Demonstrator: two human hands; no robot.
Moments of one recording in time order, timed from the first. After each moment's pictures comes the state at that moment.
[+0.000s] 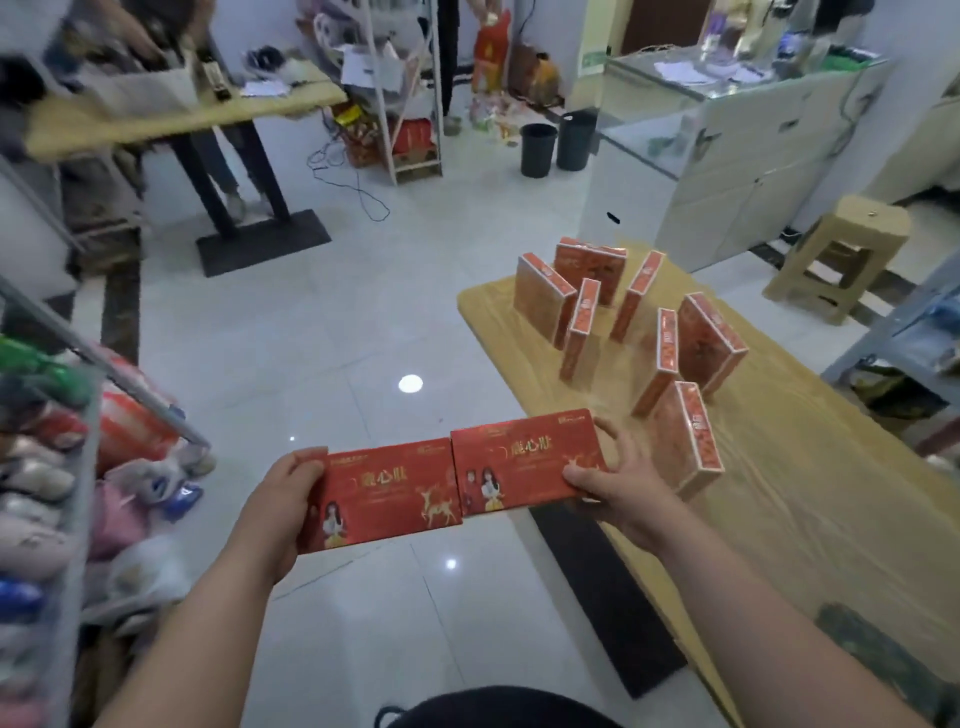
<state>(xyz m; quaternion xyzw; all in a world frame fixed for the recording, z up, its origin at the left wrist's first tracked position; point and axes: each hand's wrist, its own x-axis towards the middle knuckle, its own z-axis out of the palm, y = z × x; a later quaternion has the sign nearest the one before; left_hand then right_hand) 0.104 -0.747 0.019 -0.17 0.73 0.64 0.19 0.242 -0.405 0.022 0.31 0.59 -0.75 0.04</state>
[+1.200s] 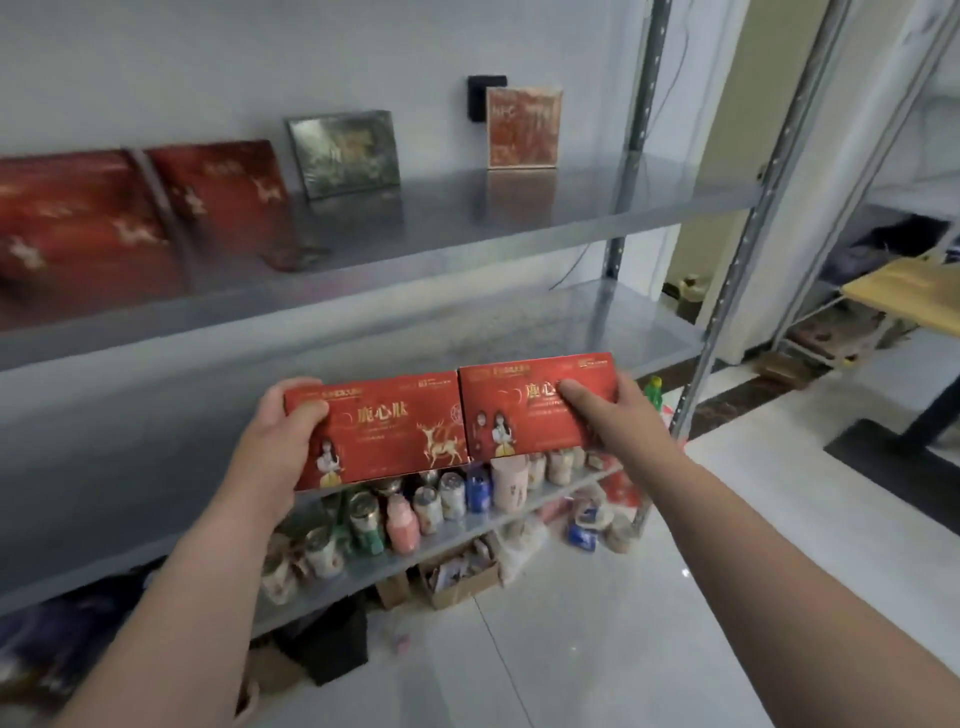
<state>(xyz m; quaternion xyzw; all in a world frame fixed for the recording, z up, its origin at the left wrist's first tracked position) 0.140 -1.023 0.172 -0.52 0.50 0.51 -0.46 -0.192 -0.923 0.153 -0.38 0.69 -0.52 0.32</state>
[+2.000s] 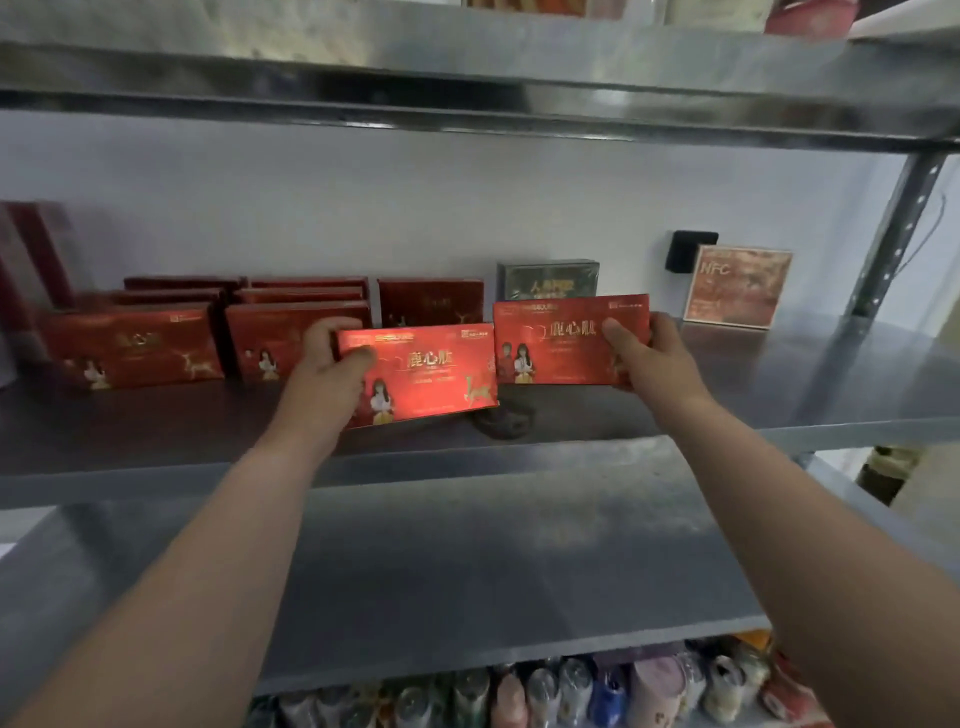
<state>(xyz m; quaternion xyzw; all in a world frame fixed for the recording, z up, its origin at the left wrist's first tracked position) 0.244 -1.204 0.305 -0.49 0.54 0.31 -0.61 -0.088 -1.215 0.315 -0.51 0.57 -0.59 0.26</state>
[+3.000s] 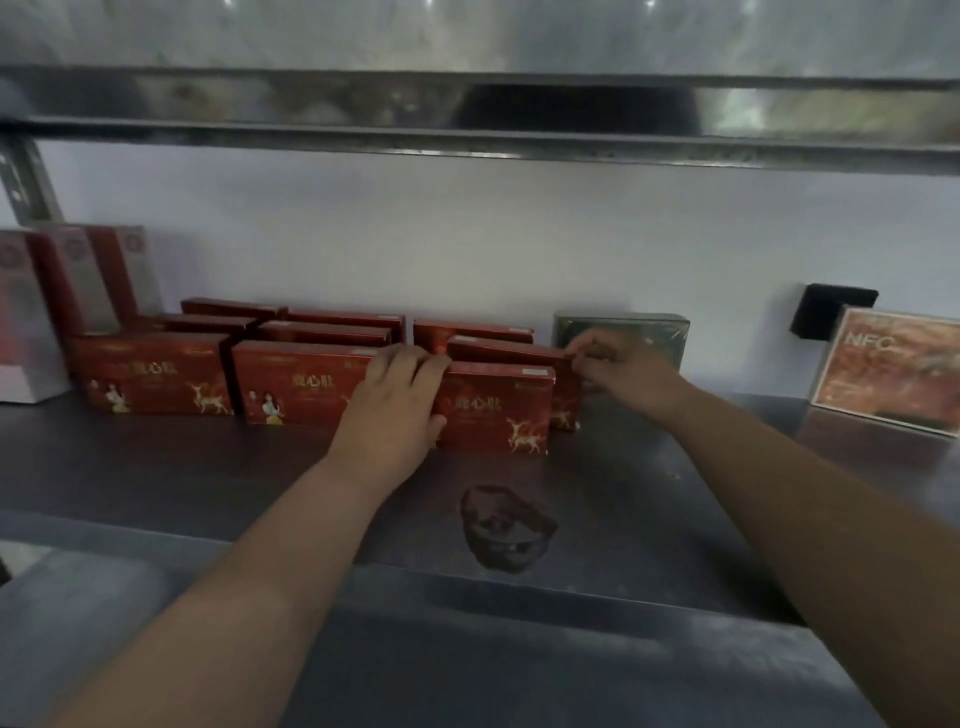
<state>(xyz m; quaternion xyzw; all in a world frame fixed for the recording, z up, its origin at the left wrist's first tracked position) 0.195 -1.298 0.303 -0.60 0.72 -0.22 -0.27 -0.077 -1.403 0.344 -0.75 0.46 -0.39 0.26</state>
